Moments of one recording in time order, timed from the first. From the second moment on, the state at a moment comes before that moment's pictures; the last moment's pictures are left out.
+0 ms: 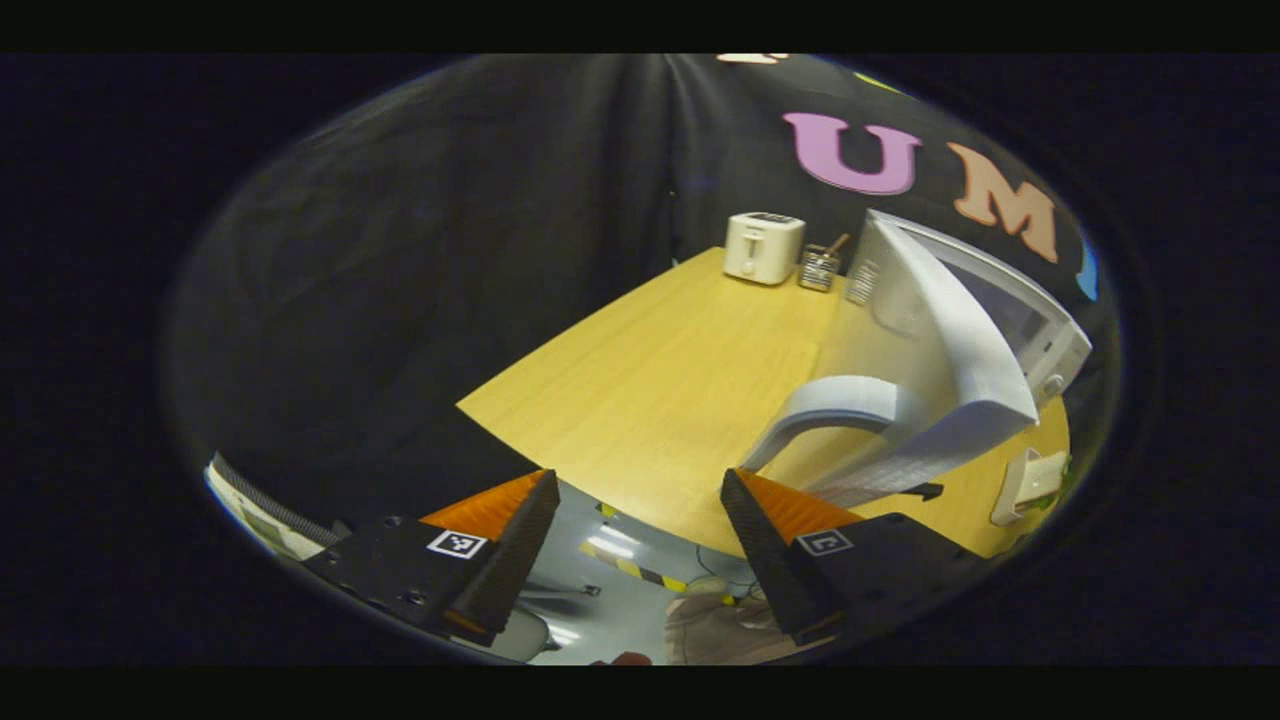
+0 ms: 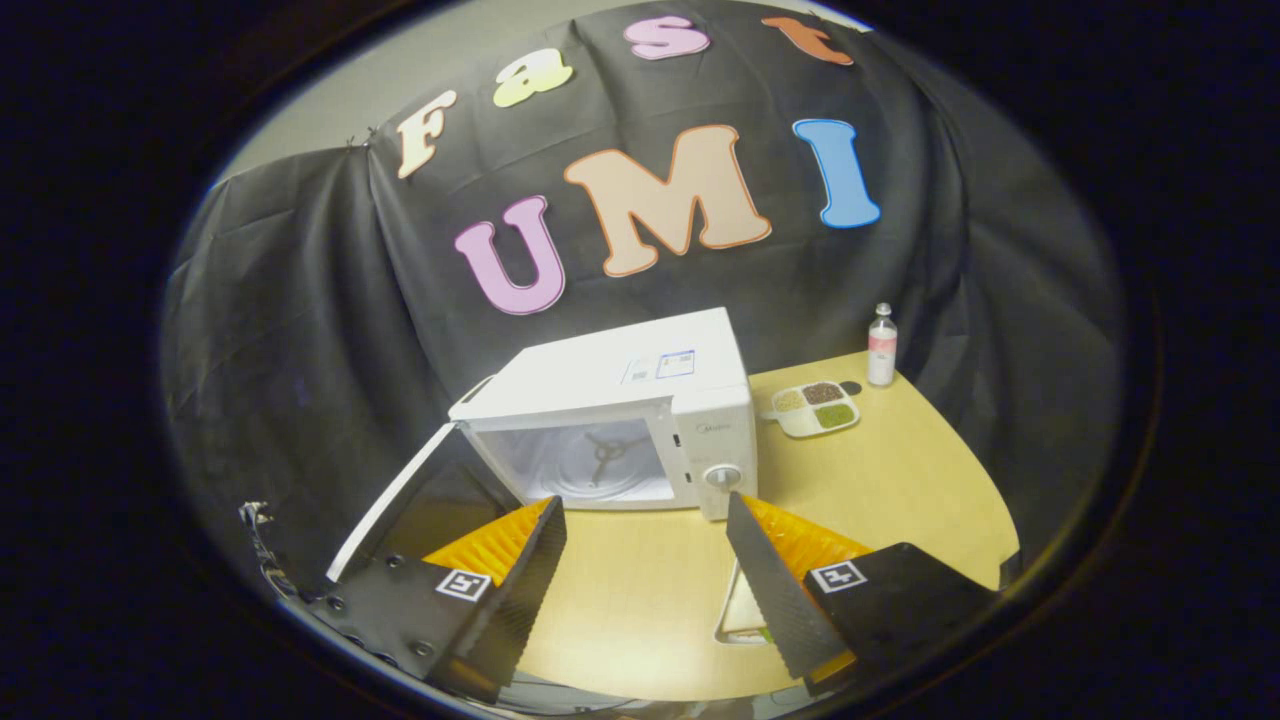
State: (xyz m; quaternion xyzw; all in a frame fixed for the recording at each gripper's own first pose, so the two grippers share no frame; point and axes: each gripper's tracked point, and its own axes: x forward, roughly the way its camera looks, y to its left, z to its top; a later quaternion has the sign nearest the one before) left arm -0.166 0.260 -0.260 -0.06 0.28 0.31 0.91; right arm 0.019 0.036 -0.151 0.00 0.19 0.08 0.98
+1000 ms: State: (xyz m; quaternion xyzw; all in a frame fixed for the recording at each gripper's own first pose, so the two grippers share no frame) left arm -0.208 0.205 -0.147 -0.08 0.11 0.45 0.88; right arm 0.038 -0.092 -0.263 -0.02 0.46 0.02 0.89
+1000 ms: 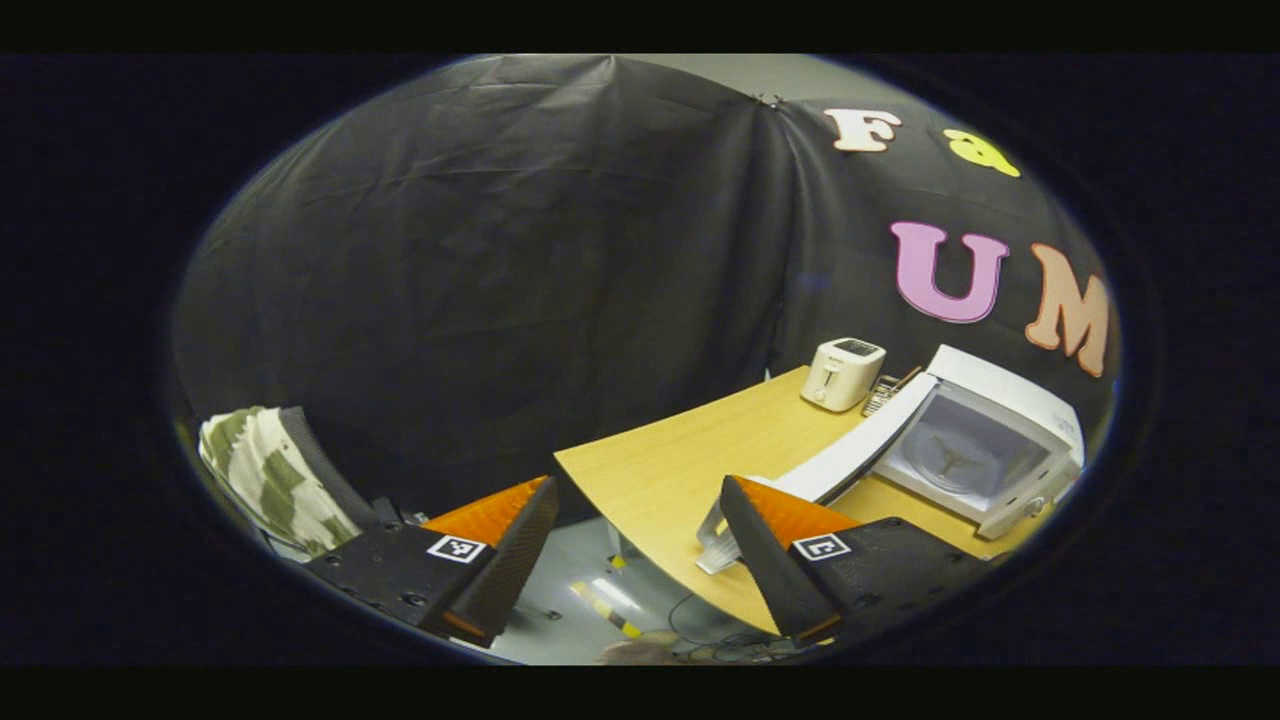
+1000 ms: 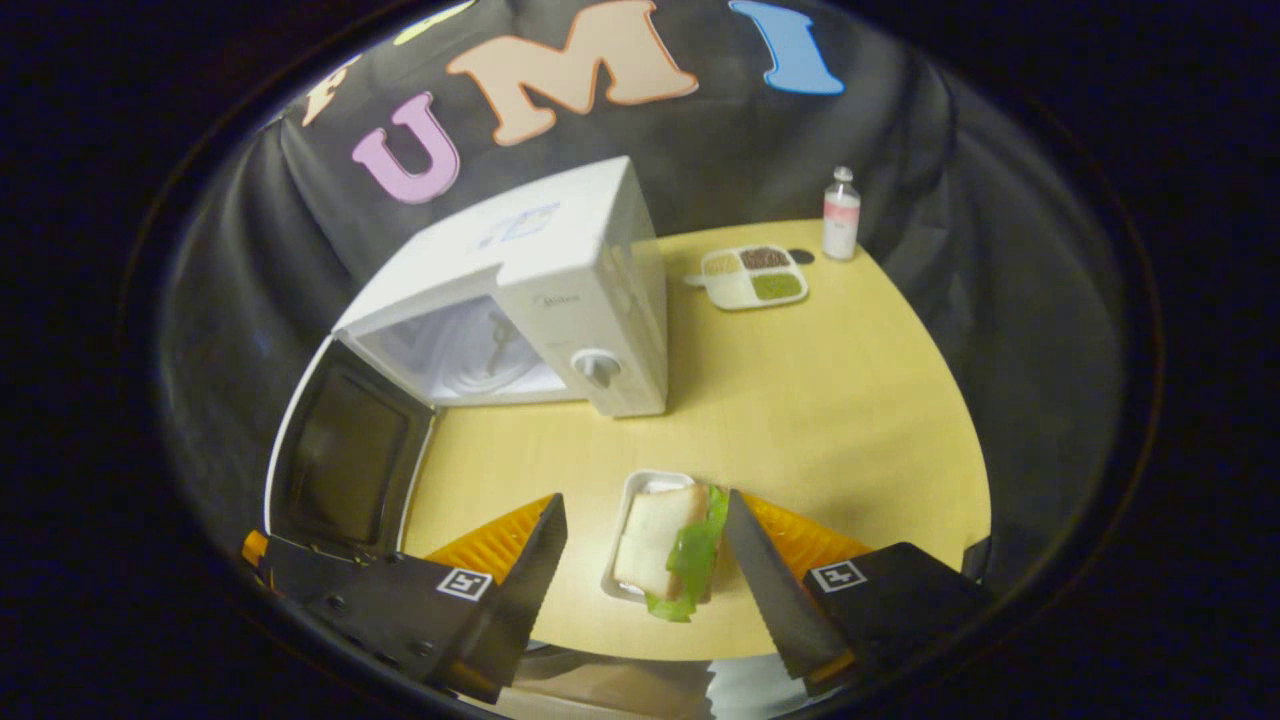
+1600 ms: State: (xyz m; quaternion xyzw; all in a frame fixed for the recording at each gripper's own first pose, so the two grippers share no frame) left arm -0.227 0.141 -0.180 -0.12 0.13 0.48 0.86; right arm 0.023 -0.112 -0.333 -0.03 0.59 0.04 0.81
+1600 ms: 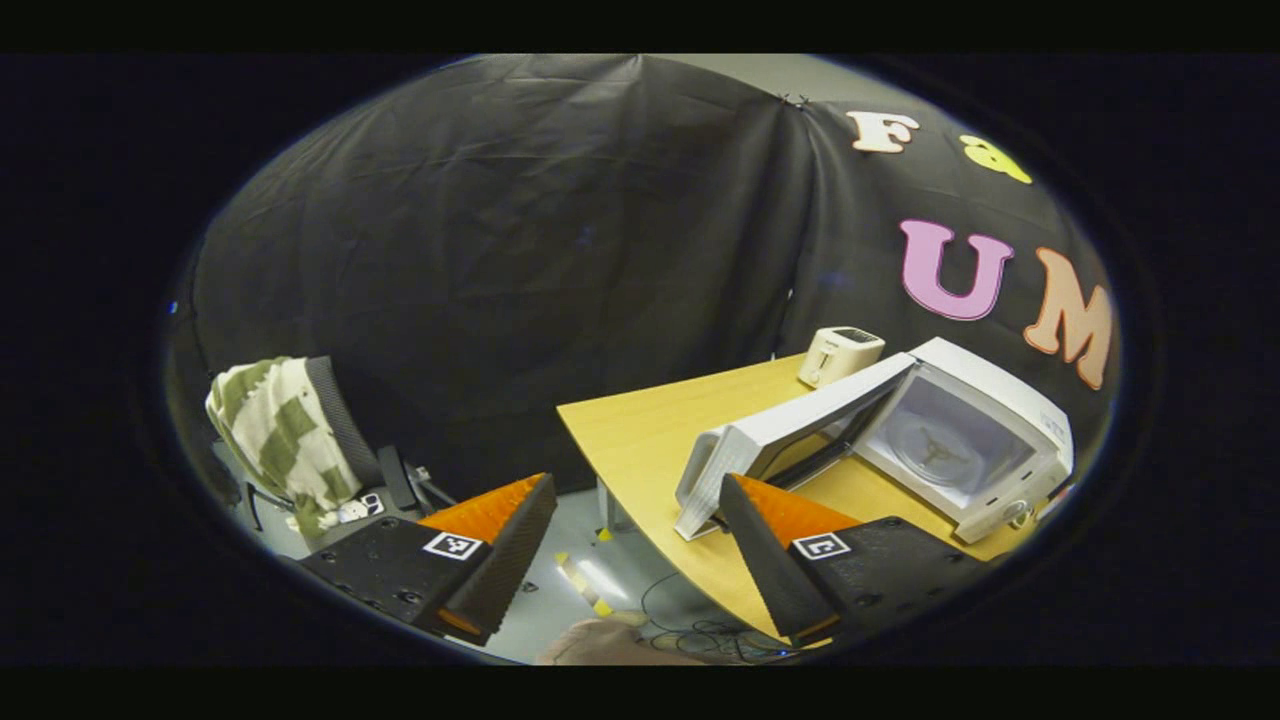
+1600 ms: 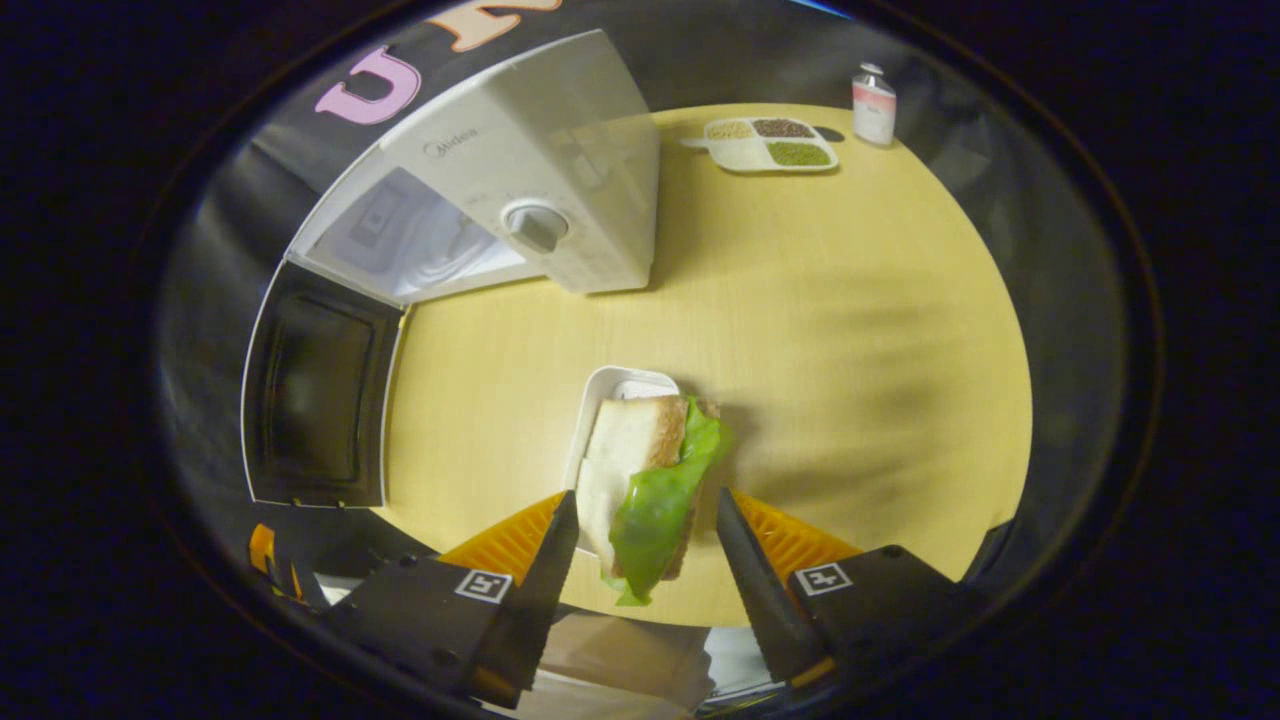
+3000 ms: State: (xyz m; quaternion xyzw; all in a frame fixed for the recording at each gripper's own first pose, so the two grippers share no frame) left arm -0.222 0.199 -0.211 -0.13 0.20 0.40 0.89; right arm 0.014 -0.059 -0.307 0.10 0.50 0.00 0.86
